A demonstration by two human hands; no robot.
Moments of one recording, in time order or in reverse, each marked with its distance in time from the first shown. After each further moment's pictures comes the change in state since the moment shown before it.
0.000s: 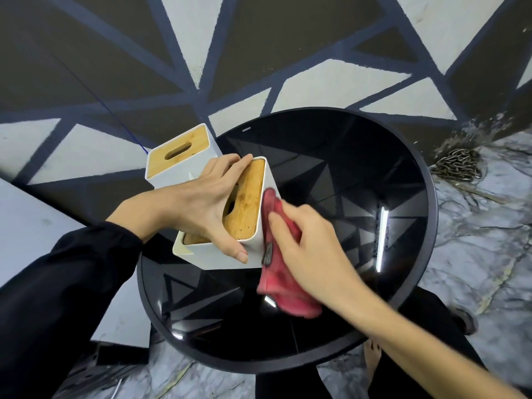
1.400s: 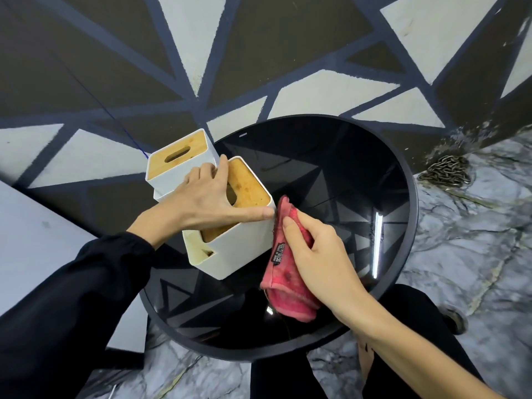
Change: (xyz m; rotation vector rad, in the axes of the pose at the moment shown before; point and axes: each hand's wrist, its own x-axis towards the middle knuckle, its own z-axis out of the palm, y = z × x) left_hand 0.003 0.024 0.016 -0.012 0.180 -0.386; right_hand -0.023 0.018 -0.005 0.260 0.031 0.144
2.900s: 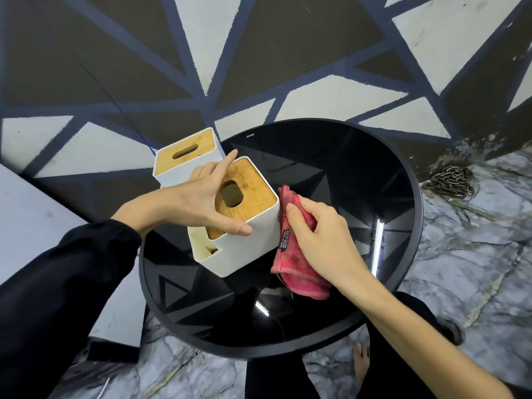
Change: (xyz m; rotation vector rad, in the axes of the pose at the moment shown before) left_hand -0.002 -0.033 -0.009 -0.199 -0.142 0.153; right_hand 0.019 -0.024 -0.011 -0.172 0.027 -0.126
